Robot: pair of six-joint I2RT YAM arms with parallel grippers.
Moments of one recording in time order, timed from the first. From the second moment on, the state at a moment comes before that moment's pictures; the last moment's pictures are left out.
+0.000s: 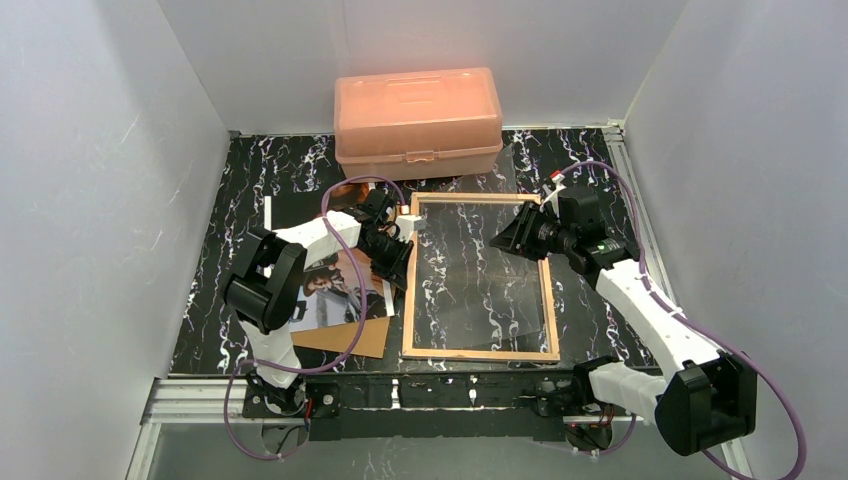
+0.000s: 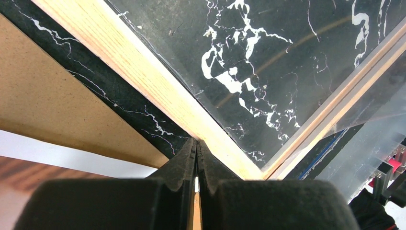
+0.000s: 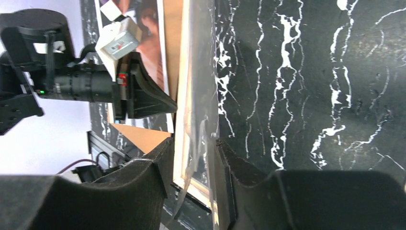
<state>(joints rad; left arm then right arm) -0.50 1.81 1.13 -0.63 0.55 0.04 0.34 1.11 0.84 -0.38 -0.40 0.69</state>
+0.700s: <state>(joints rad) -0.50 1.81 1.13 -0.62 0.55 0.04 0.35 1.11 0.93 -0.47 -0.45 0.74</state>
